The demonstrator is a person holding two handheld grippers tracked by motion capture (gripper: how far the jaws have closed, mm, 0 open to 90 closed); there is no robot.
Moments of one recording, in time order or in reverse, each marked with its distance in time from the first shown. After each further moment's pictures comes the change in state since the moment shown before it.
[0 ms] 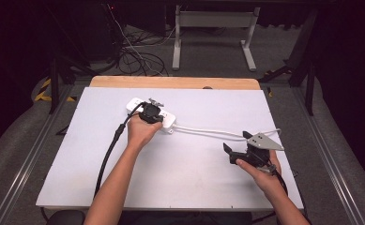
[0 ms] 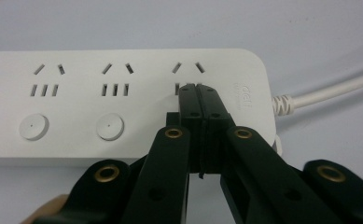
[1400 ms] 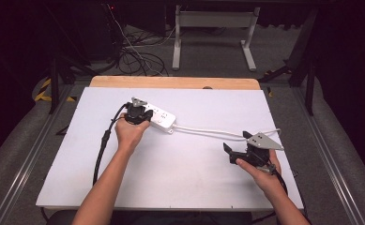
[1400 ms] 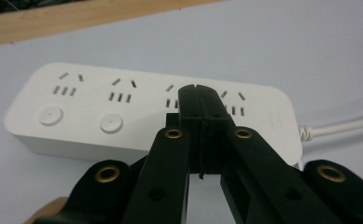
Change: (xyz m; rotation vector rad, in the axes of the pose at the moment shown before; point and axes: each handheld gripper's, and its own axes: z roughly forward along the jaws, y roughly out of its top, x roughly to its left) left arm 0.030 -0.021 -0.032 -0.232 0.023 -0.113; right arm -0.001 0.000 0.001 0.006 -0.003 0.002
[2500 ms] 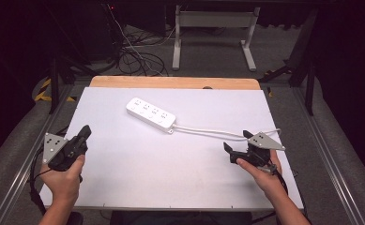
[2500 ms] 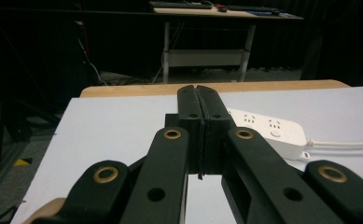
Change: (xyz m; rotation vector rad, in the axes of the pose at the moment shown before) left arm 0.041 -0.087 -0.193 -0.416 0.207 -0.106; right arm 0.001 0.003 -0.002 -0.016 0.002 0.002
